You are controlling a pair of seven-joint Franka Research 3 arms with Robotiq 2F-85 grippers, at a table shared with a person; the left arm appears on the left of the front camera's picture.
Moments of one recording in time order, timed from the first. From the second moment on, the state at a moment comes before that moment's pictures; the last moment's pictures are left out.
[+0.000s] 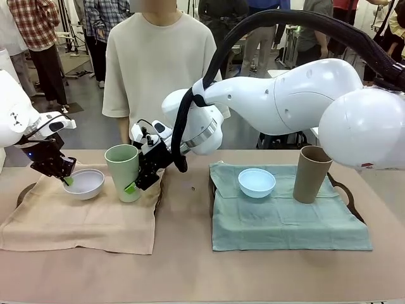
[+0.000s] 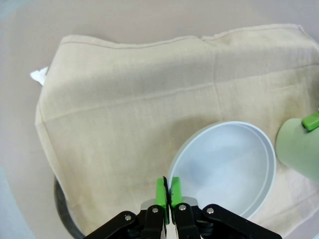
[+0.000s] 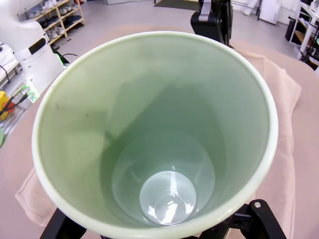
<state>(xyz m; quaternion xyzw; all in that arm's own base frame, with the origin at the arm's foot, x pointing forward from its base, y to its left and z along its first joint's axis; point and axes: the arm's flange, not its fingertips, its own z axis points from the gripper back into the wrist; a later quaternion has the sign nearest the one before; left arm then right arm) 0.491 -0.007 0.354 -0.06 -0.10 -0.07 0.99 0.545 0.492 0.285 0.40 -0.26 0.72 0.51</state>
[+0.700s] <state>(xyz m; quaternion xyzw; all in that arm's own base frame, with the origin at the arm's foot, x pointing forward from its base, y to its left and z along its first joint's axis) 0.493 -0.002 0.358 -0.07 -0.10 -0.06 0.99 0.561 0.458 0.300 0.41 -0.23 0.66 0.58</state>
